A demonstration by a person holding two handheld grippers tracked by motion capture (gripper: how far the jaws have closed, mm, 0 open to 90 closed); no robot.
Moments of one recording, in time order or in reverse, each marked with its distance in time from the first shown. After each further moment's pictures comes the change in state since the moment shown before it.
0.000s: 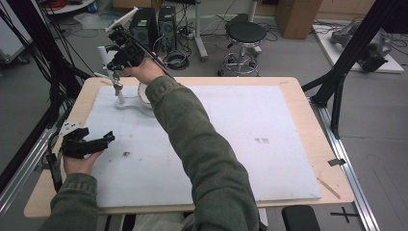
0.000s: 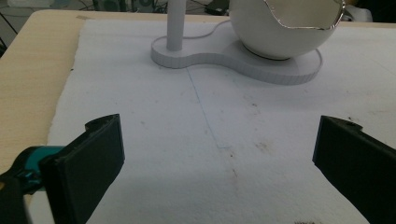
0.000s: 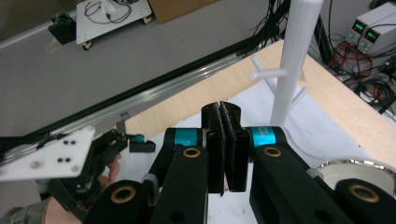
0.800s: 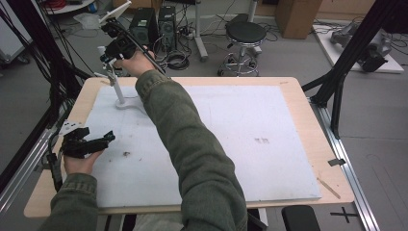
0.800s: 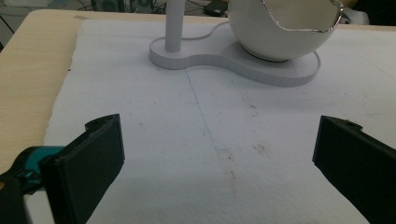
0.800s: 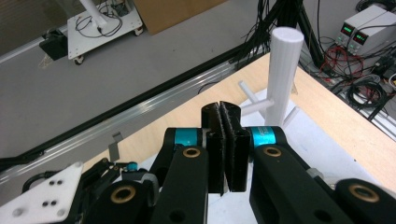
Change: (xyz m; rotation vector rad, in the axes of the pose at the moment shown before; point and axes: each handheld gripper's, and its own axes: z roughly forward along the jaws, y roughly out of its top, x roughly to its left) left arm 0.001 0.000 0.002 -0.006 -0.008 -0.009; right arm -0.007 0.025 0.017 -0.025 -0.030 0.057
